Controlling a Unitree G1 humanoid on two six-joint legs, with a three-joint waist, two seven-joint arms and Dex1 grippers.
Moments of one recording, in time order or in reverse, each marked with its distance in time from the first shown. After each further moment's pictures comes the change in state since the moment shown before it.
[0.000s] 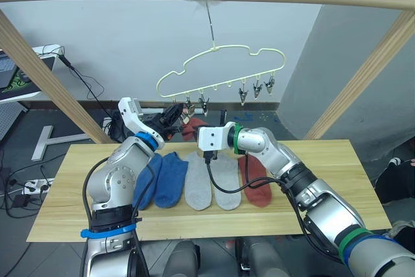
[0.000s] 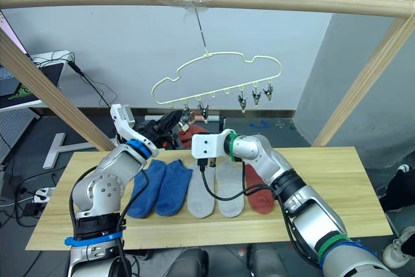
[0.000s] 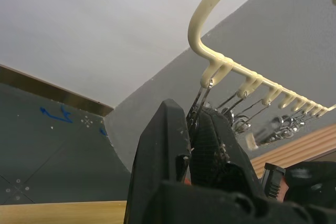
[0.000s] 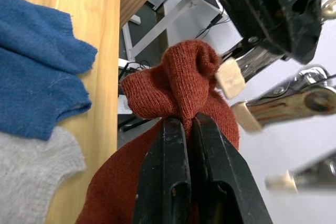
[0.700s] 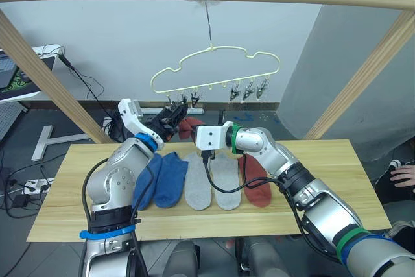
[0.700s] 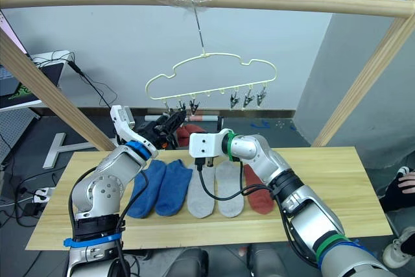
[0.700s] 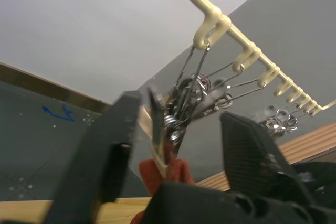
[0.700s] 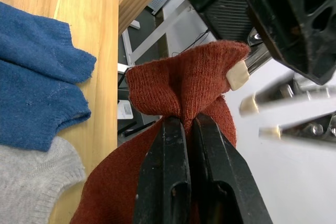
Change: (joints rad) left arm 0.018 0.014 -0.004 -0.007 0.000 -0.002 -0.005; right arm 0.000 0.010 -0.004 0.002 0.017 0.010 0.004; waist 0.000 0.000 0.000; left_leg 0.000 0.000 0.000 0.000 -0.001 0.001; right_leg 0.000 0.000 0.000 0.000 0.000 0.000
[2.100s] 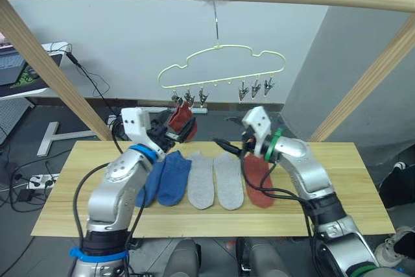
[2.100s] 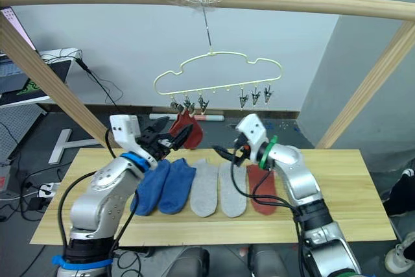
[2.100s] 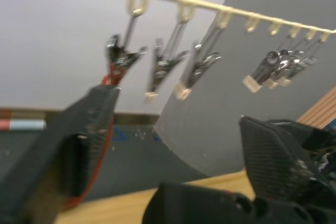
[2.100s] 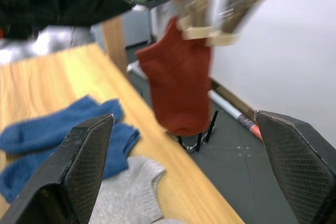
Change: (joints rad) left arm 0.144 0.059 -0.200 -0.156 0.294 -0.247 -0.043; right arm 0.343 -0.082 -0.362 -0.535 0.562 0.631 0.167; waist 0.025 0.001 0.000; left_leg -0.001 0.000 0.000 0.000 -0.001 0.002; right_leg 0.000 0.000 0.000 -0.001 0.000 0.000
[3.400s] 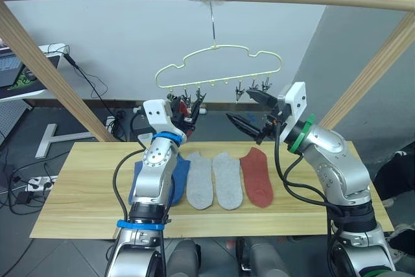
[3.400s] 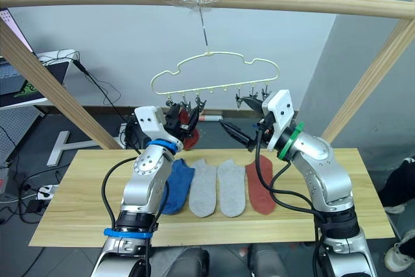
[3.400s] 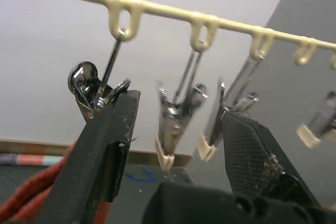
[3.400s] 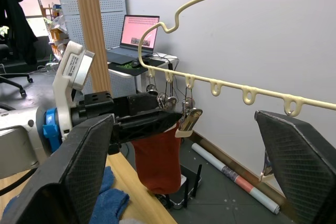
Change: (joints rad) left arm -0.205 -0.201 -0.028 0.410 0.276 -0.330 0.185; right arm 0.018 -0.085 -0.088 -0.314 0.224 0.131 -0.085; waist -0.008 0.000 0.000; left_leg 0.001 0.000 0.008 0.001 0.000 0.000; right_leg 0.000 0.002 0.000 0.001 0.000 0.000
